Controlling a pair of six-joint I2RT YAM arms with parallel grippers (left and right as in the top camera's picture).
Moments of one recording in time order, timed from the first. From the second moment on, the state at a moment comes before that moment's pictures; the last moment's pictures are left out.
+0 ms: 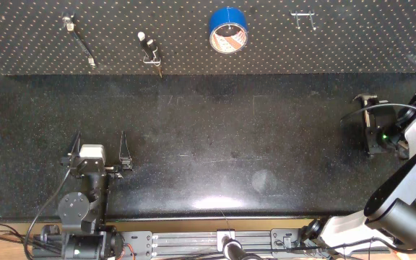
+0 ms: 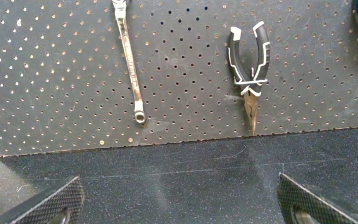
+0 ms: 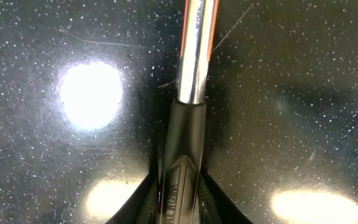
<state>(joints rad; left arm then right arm) -0.01 0.01 0.01 -0.07 -0.01 0.08 -0.68 1.74 1.04 -0.77 -0.06 -0.76</state>
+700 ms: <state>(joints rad) -0.01 0.01 0.01 -0.07 -0.01 0.08 -0.68 1.74 1.04 -0.77 -0.06 -0.77</state>
